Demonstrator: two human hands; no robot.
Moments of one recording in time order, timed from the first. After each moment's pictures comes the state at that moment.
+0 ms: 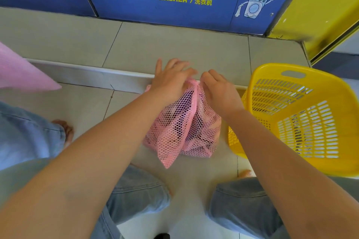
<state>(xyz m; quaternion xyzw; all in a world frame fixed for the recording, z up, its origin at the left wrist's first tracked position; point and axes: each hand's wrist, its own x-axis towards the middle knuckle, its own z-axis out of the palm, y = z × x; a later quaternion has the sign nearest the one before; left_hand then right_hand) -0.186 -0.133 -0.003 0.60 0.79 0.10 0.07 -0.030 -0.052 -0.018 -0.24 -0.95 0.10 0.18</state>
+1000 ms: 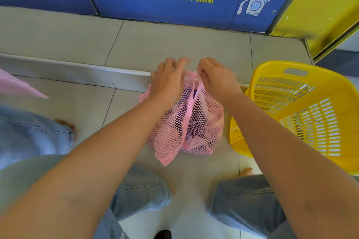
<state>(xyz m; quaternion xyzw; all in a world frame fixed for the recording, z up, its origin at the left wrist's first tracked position) -0.177 -0.145 -0.011 0.52 0.83 0.19 0.06 -0.052 -0.039 -0.001 -0.26 -0.94 0.15 0.17</state>
